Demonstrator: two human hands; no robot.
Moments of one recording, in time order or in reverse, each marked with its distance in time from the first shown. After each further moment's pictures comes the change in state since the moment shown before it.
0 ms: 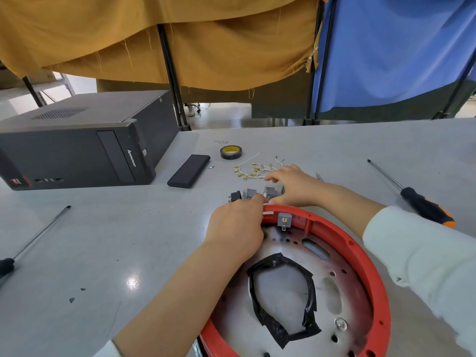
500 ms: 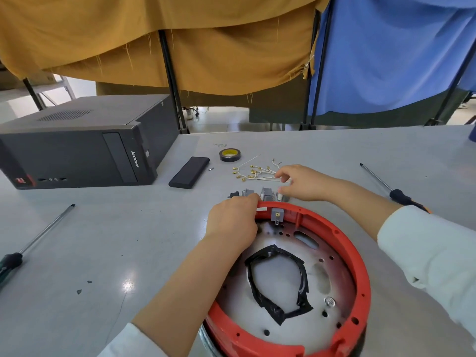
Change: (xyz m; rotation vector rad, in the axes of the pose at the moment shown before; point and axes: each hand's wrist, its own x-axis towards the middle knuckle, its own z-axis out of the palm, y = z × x) left_hand 0.000 -0.001 -0.008 -0.002 -0.073 -0.047; right_hand -0.024 -0.003 -0.027 0.115 0.001 0.085
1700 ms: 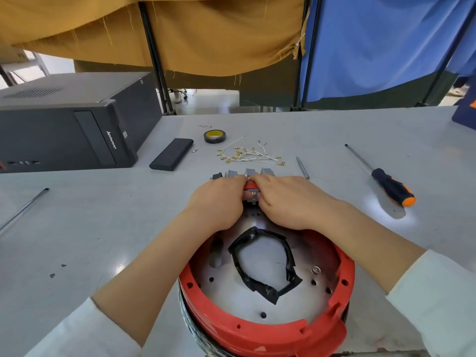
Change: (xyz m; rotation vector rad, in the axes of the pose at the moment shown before) left_hand 0.001 0.005 -0.001 -0.054 -0.080 0.084; right_hand -0.076 -0.034 0.032 -0.370 0.180 -0.248
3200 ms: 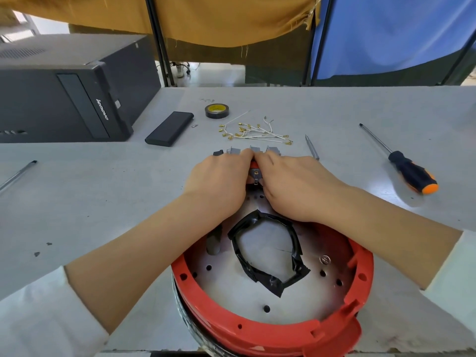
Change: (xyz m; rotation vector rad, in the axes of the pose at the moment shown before) left_hand -0.006 0.010 -0.002 0.117 0.085 -0.072; right_hand -0.004 -0.009 0.000 -0.225 0.035 -0.031
